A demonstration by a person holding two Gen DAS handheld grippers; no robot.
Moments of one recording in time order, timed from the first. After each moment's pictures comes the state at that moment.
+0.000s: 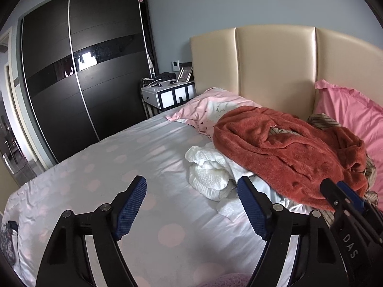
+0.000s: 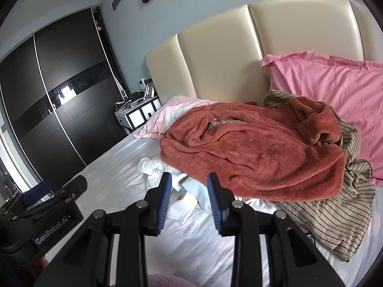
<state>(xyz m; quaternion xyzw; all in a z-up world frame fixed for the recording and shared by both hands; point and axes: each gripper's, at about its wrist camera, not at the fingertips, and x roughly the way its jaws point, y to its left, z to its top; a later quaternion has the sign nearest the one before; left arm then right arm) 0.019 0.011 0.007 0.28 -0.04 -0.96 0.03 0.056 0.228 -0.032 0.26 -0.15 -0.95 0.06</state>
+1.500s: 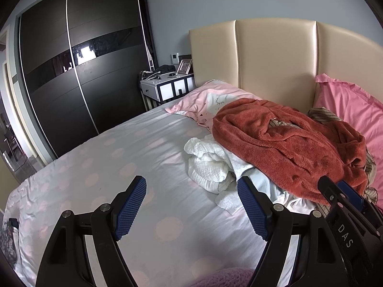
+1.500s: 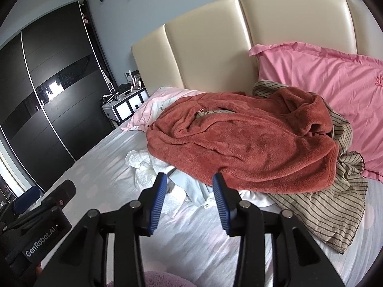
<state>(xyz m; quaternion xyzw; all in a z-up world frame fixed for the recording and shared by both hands) 0.017 0.009 0.000 0.30 -0.04 -0.95 0.06 0.045 0.231 -0.039 0.30 -0.14 -0.94 0.03</state>
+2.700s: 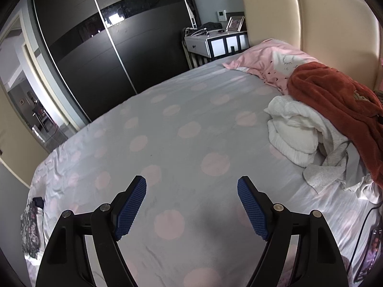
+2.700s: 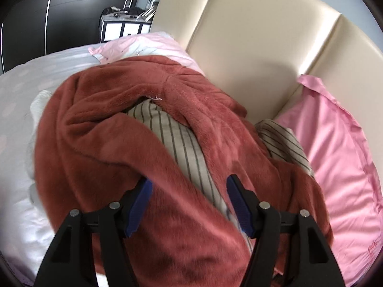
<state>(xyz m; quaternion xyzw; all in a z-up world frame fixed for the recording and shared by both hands) -0.028 -0.139 -0.068 0.41 -0.03 -0.89 0.19 -0.203 0.264 -0.103 0.40 0.20 -0.89 0.04</state>
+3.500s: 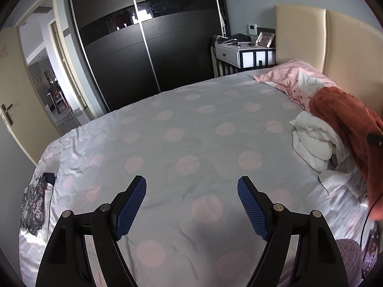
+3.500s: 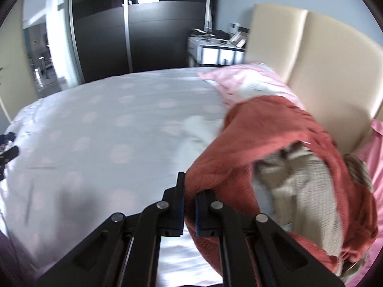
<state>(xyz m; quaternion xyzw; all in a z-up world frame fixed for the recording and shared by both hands) 0.069 -0.208 -0.036 0.37 0.03 -0.90 0.25 -0.071 0.087 -0.034 0.37 0.14 -0.87 0.28</state>
